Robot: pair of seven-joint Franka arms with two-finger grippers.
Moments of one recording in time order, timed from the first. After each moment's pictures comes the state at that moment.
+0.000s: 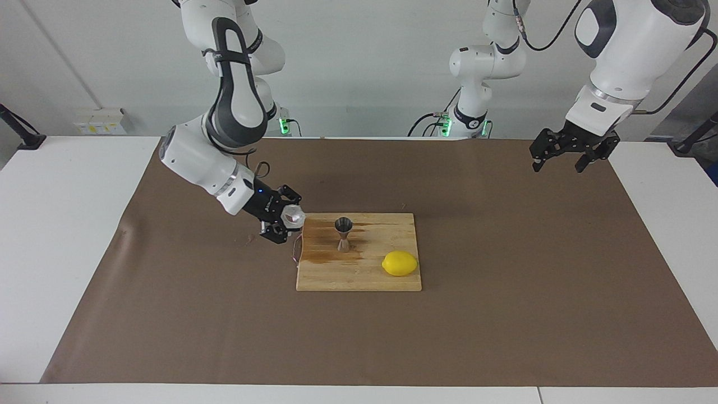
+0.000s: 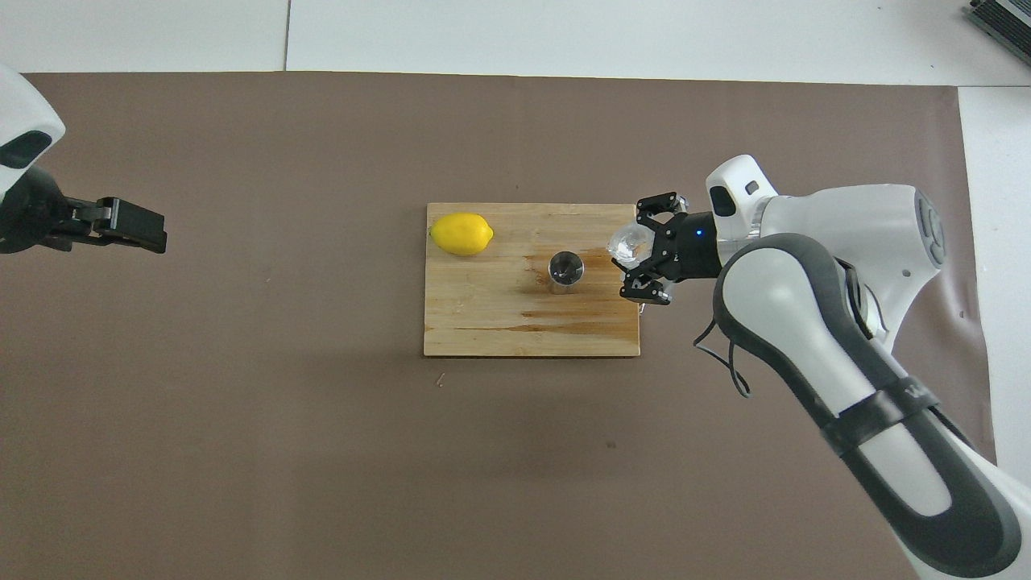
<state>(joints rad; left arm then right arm) -0.03 0.04 -0.08 -1.54 0.00 1.60 -0.02 0.05 0.19 -0.02 -2.02 0.96 2.12 -1.89</state>
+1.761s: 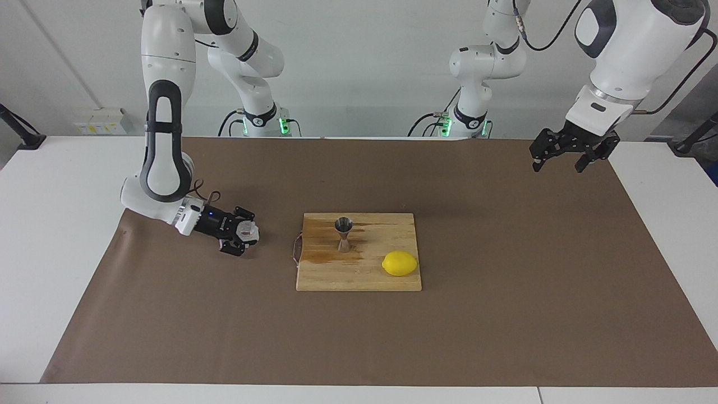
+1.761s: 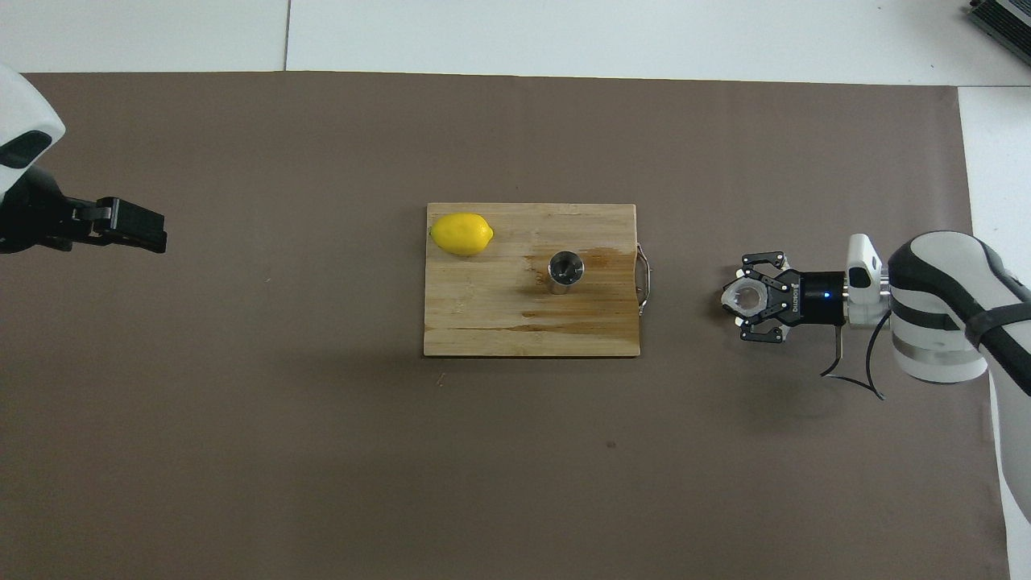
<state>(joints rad) -0.03 0.04 -0.08 -1.54 0.00 1.60 -0.02 -0.19 0.40 -0.02 -2.09 1.10 2.01 -2.48</state>
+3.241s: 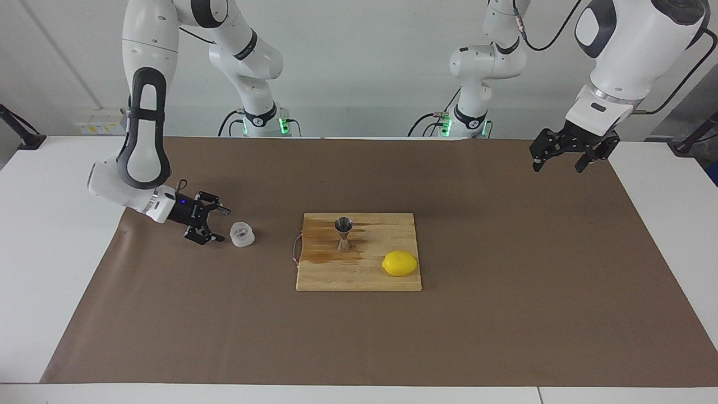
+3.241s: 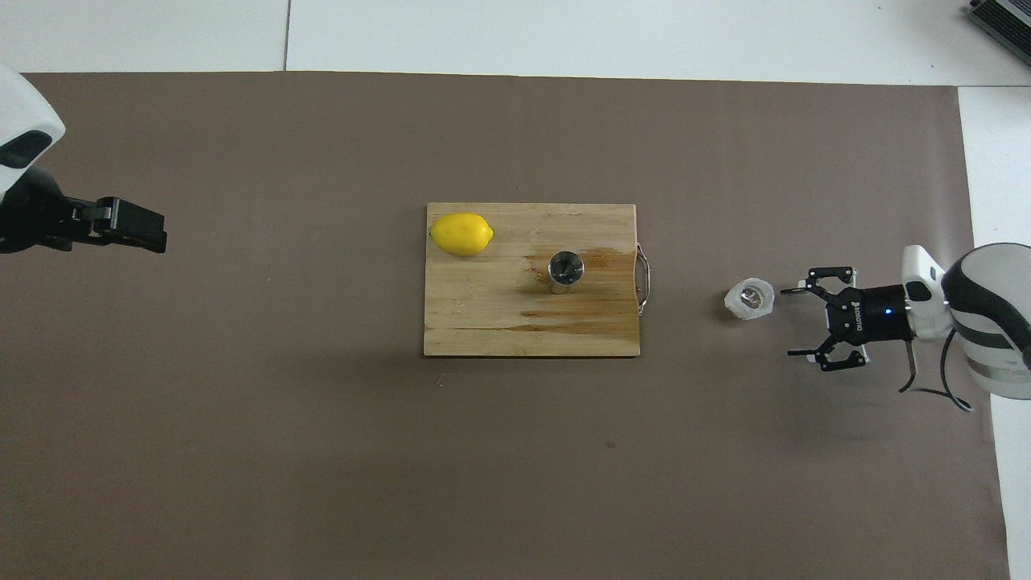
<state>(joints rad) -0.03 0.04 -0.08 -1.54 0.00 1.60 -0.02 -0.30 0.20 -0.02 -2.08 0.62 1.91 -2.15</state>
